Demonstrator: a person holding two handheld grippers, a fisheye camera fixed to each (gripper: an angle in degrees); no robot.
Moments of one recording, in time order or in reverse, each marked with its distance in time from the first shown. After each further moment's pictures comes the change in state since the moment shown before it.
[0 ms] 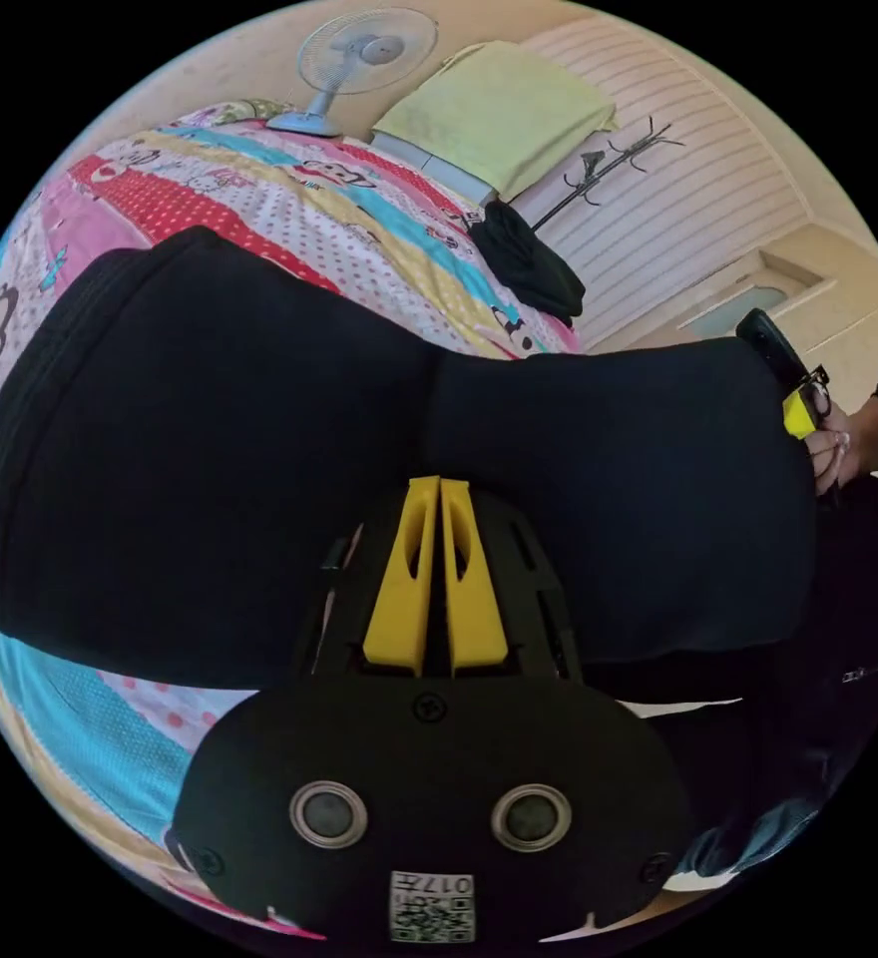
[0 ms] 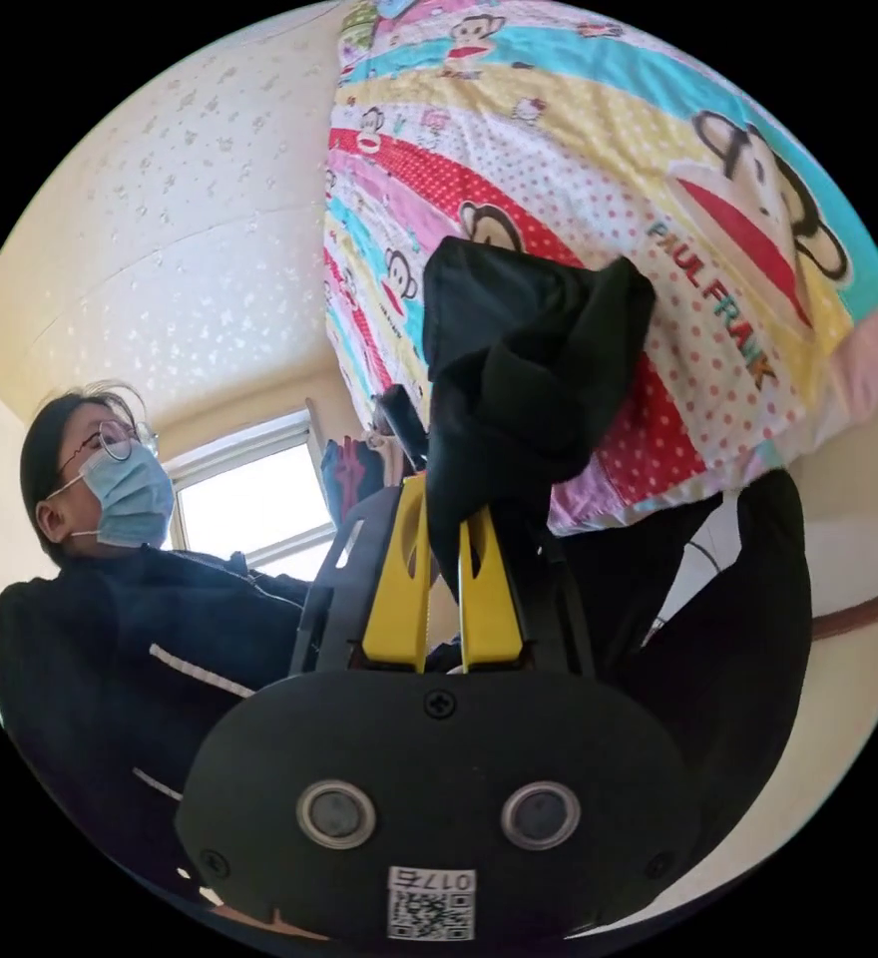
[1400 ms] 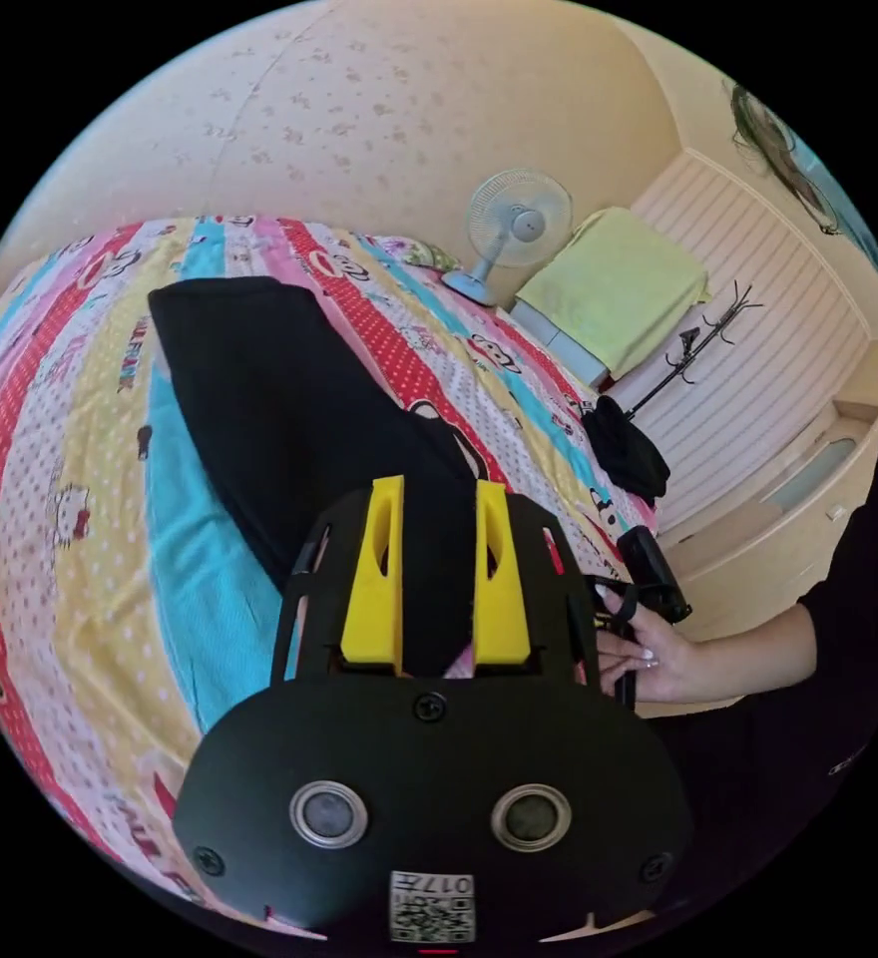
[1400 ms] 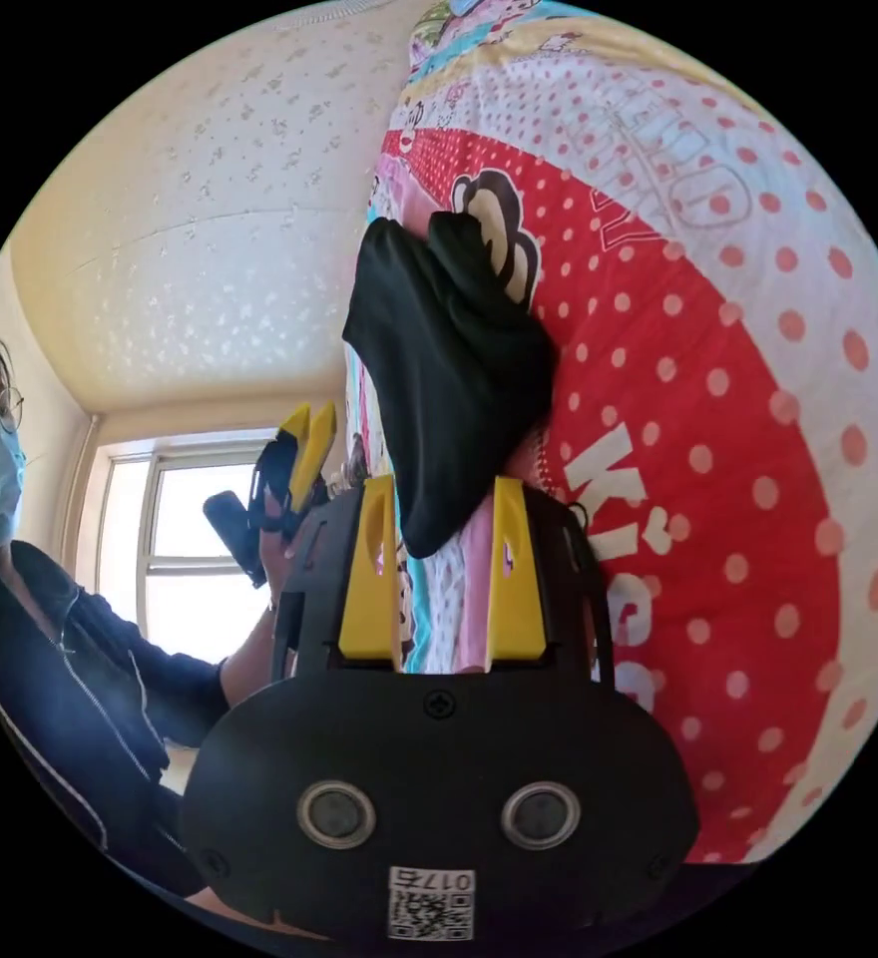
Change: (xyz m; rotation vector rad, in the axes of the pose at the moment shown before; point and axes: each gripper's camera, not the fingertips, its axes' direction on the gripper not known) left arm -0.012 0.104 -0.158 0.484 -0.288 -0.223; right arm 0.145 -0.064 0.235 0.157 -0.031 -0.214
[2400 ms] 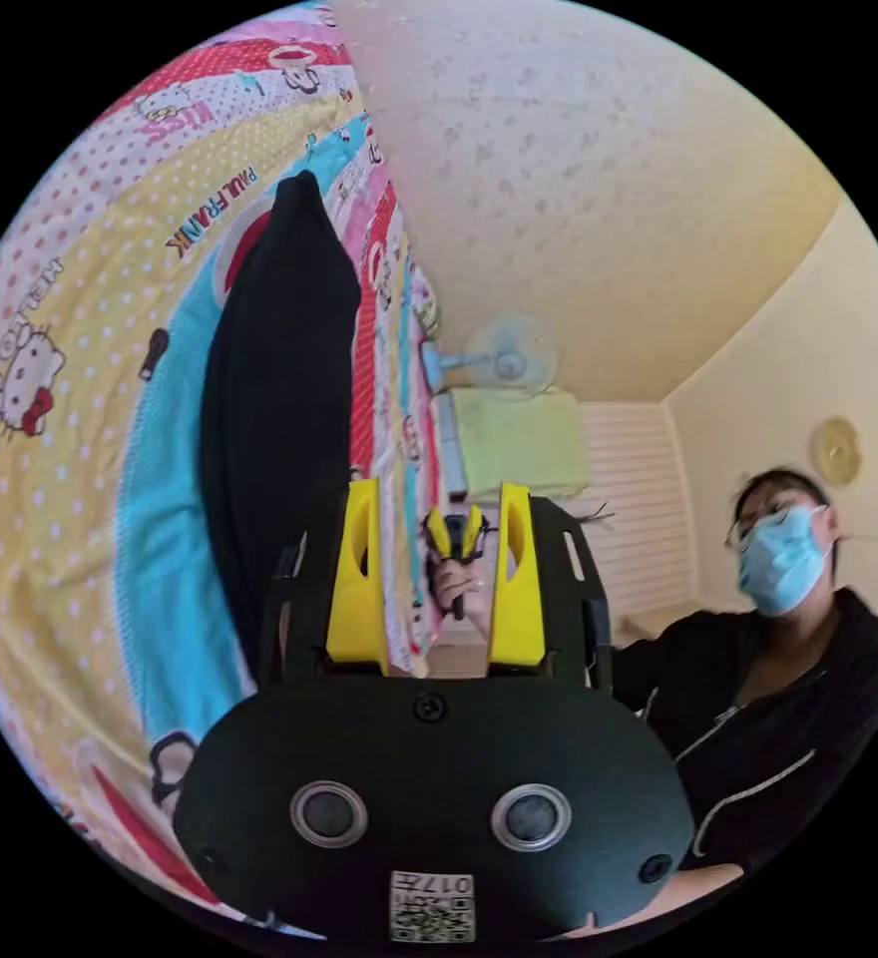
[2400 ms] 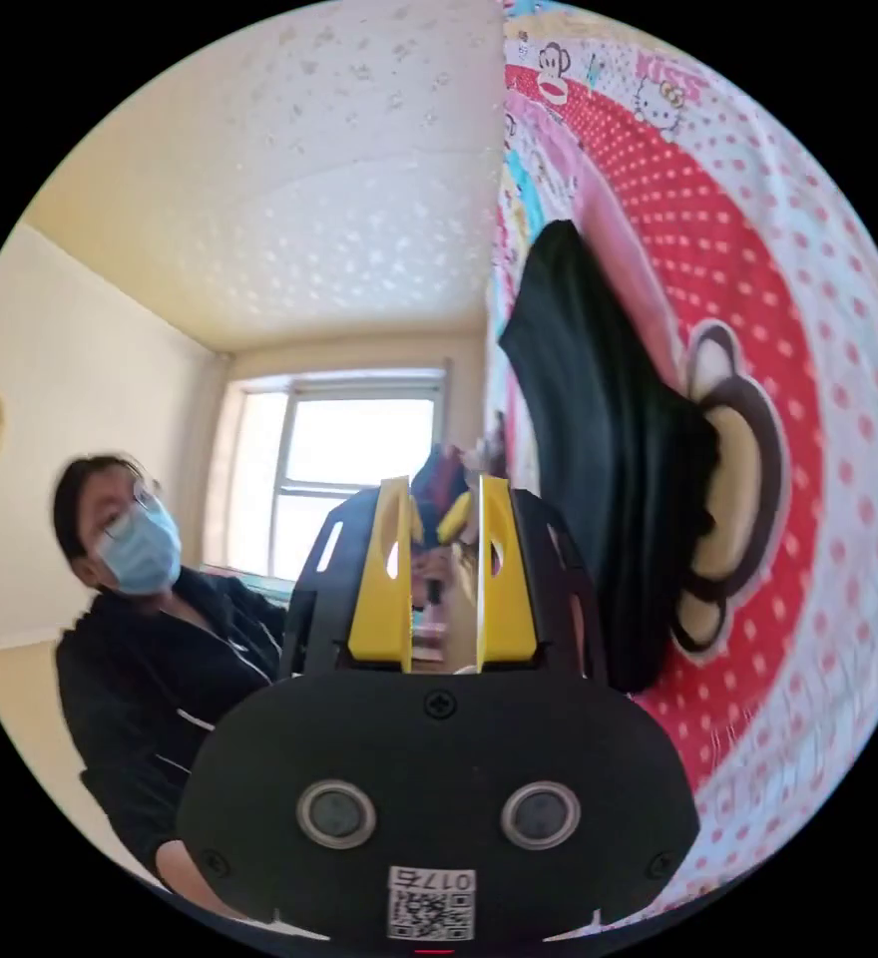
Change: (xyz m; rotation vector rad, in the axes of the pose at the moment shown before) left arm -0.267 0.009 -0.083 0.061 0.515 -0.579; right arm -0.057 -0.210 -0.024 -0.305 -0.379 -0.162
